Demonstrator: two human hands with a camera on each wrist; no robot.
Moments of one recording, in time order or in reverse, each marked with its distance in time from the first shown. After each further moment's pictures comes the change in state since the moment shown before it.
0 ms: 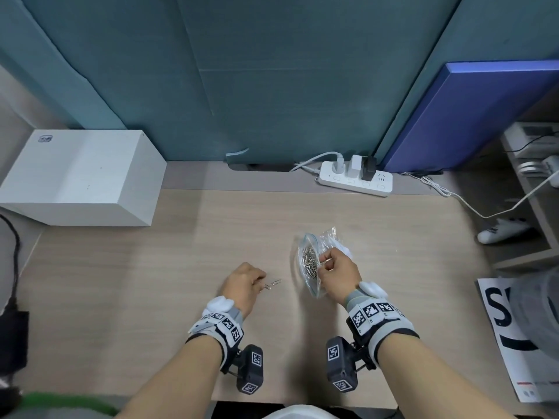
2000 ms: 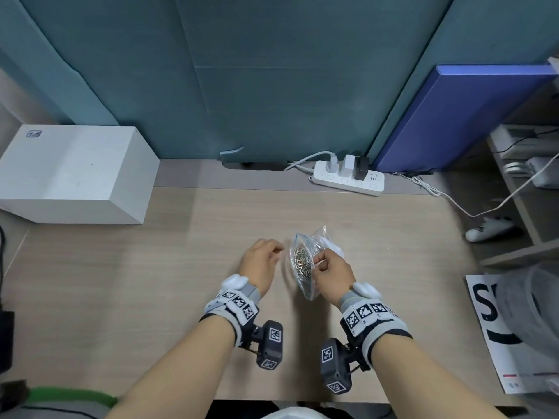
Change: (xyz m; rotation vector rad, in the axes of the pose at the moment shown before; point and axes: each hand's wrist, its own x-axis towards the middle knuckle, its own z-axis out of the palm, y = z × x) left_hand 0.030 0.066 -0.003 -0.181 0.113 0.123; right_hand -0.010 0.003 0.001 -0.013 0.002 -0.003
